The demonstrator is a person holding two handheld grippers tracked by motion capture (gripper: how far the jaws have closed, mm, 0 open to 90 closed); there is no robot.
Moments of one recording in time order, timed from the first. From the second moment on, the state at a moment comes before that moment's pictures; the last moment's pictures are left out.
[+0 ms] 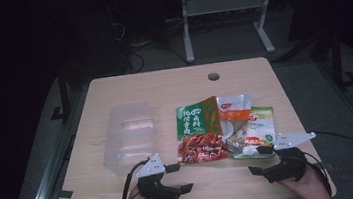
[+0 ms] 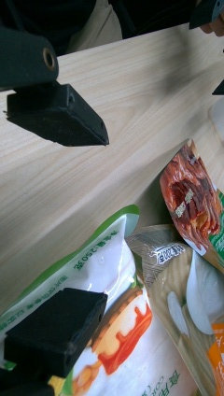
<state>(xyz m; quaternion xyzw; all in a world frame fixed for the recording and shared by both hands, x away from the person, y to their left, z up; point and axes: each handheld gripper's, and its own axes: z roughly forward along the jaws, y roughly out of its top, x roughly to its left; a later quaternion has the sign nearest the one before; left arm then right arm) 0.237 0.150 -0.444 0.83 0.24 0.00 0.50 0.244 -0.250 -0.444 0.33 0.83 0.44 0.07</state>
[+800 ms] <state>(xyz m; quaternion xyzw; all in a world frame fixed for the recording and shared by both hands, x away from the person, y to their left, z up) 0.238 0.150 -0.439 0.84 0.22 0.04 0.49 0.267 -0.234 -0.415 0.34 0.83 0.45 0.06</state>
